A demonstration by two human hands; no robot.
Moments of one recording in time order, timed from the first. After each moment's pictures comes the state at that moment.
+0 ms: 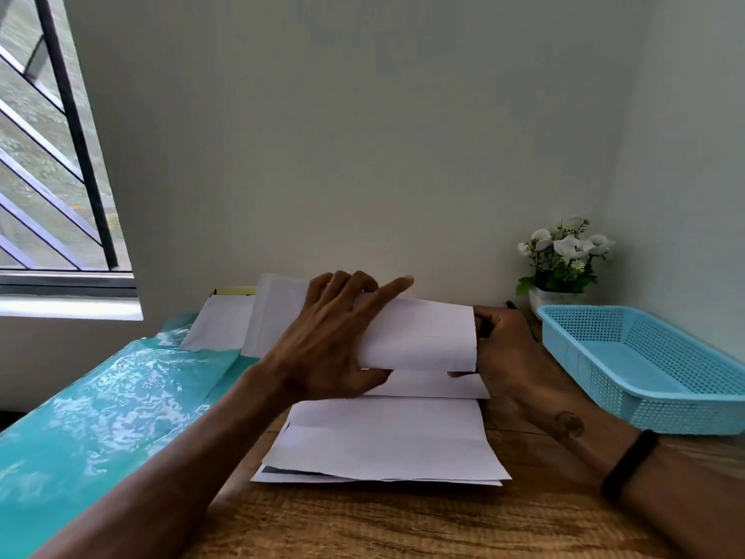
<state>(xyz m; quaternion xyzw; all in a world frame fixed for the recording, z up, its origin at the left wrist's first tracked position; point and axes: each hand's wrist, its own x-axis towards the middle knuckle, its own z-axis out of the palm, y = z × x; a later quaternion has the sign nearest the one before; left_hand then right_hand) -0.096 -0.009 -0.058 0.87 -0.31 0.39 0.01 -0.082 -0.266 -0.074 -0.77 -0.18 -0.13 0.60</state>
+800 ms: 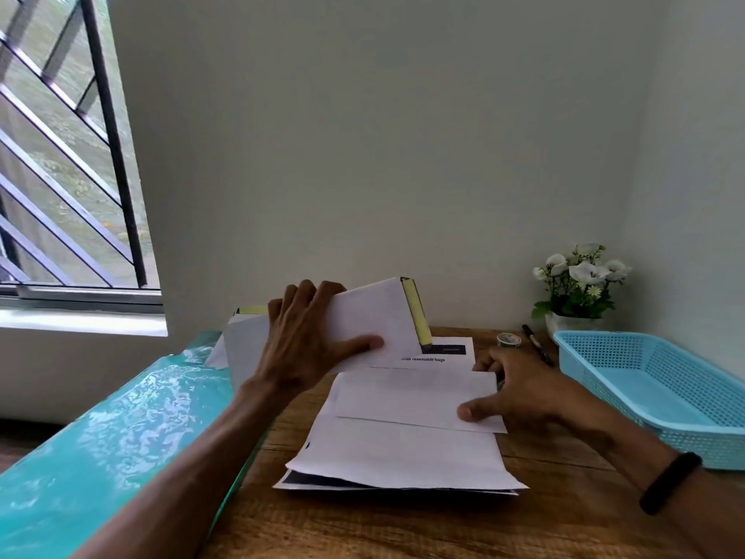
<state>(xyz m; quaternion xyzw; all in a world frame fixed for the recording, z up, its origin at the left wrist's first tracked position) -0.074 0.035 -0.060 0.88 -0.09 0.46 0.12 -0.065 -0.292 -0.063 -0.96 -0.11 0.02 0.24</state>
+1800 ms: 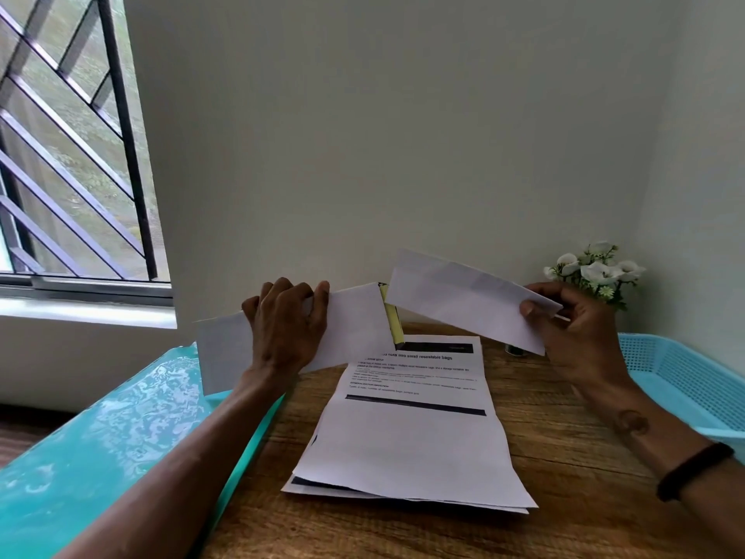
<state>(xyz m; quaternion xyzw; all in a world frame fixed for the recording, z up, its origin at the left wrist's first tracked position) -0.073 0.048 -0.055 0.84 0.04 0.50 0.21 -0.062 -0.310 -0.046 -0.73 -0.18 -0.32 0.58</state>
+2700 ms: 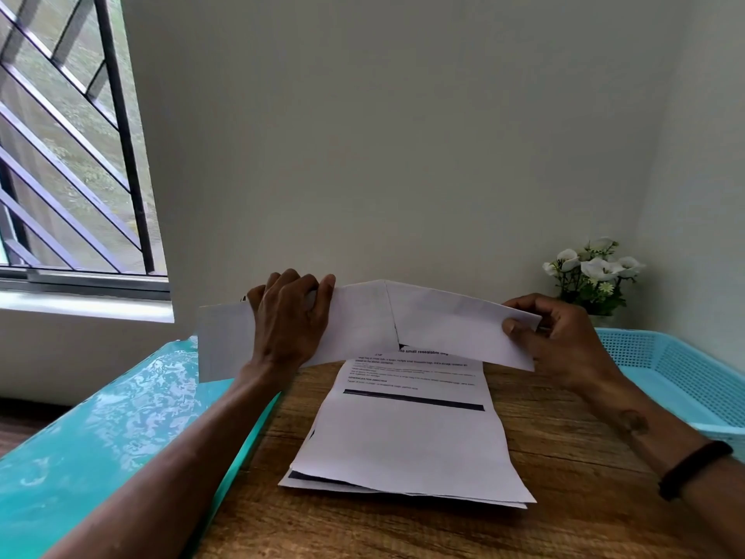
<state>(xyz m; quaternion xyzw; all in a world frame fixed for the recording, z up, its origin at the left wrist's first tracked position) -0.070 0.047 -0.057 0.82 -0.01 0.53 0.21 -0.049 -0.314 -0.059 -0.80 -0.19 -0.23 0.52</state>
